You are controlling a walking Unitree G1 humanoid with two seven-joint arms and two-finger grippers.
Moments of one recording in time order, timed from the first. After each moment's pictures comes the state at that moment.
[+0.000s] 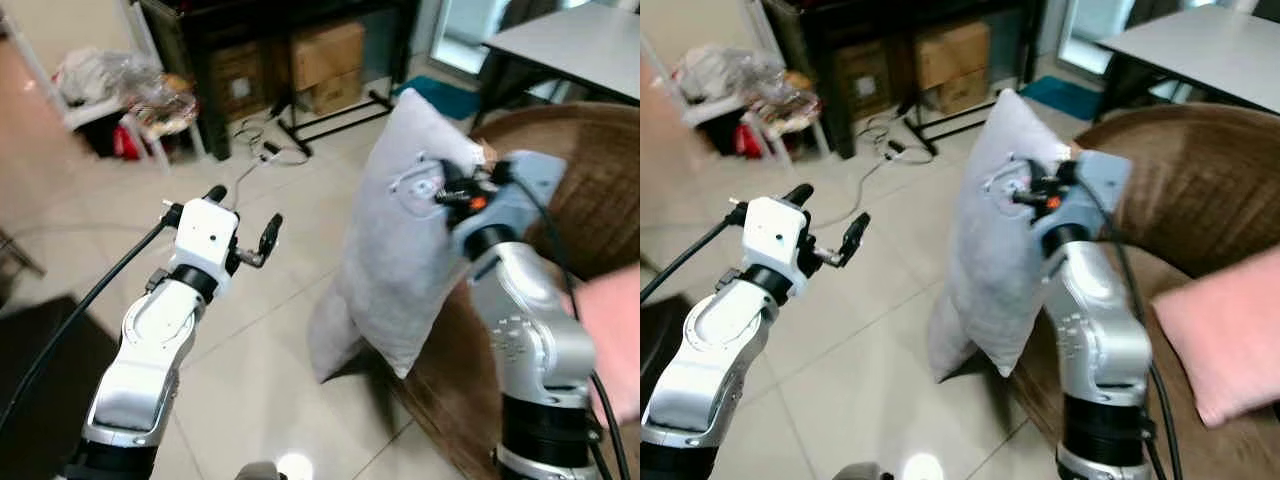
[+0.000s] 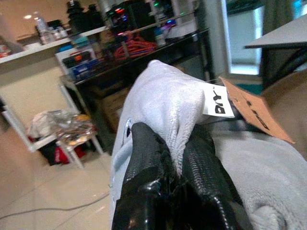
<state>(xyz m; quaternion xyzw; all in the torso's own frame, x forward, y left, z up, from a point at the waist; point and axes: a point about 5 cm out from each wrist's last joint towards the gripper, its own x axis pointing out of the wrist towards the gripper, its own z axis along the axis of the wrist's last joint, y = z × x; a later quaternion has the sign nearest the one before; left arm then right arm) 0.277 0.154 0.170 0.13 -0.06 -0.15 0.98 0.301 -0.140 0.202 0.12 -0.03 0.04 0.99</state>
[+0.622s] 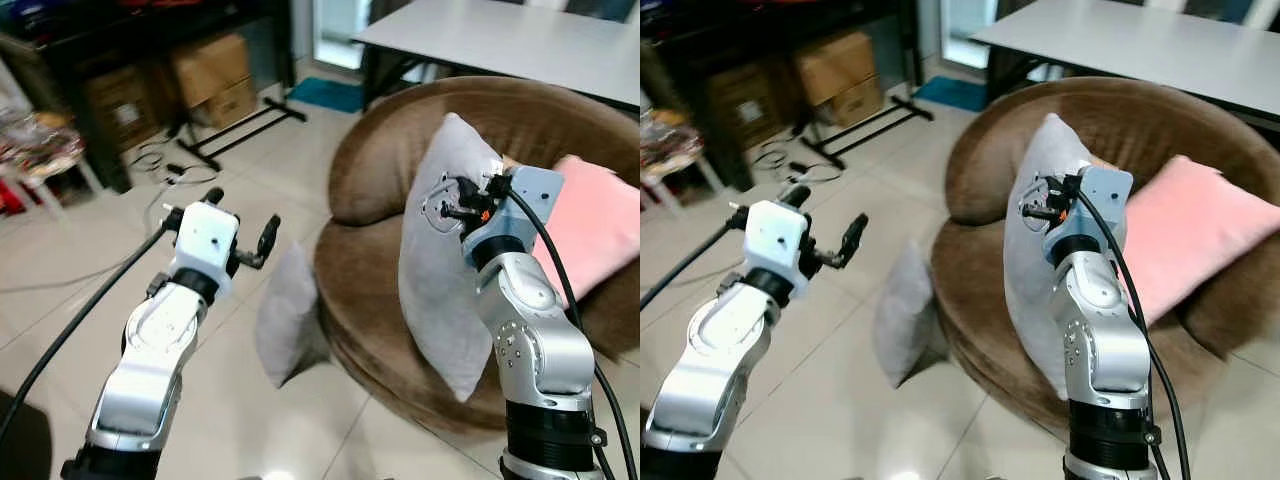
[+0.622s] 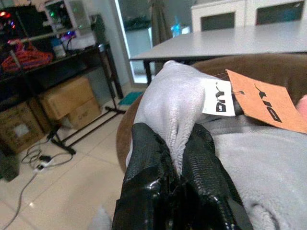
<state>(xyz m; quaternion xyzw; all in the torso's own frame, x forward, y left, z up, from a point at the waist) 0.273 0.155 0.163 0.14 -0.05 -0.14 0.98 0.301 -0.157 0.188 0.08 -0.02 -0.02 1.00</state>
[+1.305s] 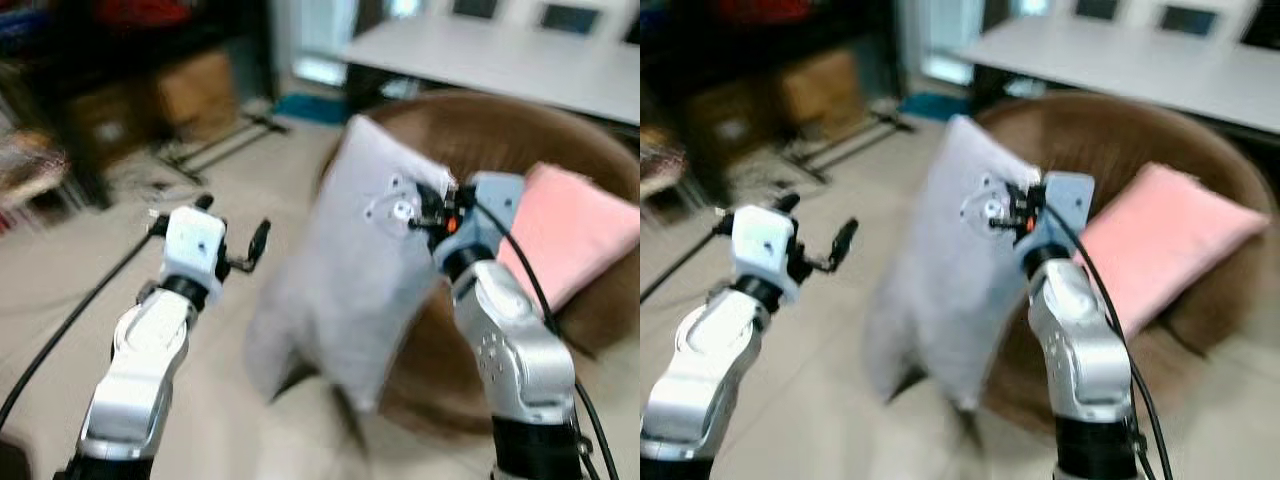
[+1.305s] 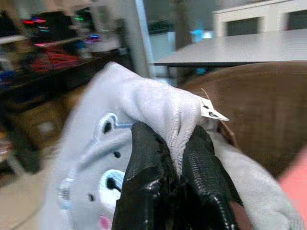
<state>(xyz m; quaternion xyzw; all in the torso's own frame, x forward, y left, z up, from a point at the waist) 0.271 0.161 0.166 0.12 -0.06 -0.13 0.98 0.295 -0.132 0.182 0.08 -0.01 0.05 1.00</state>
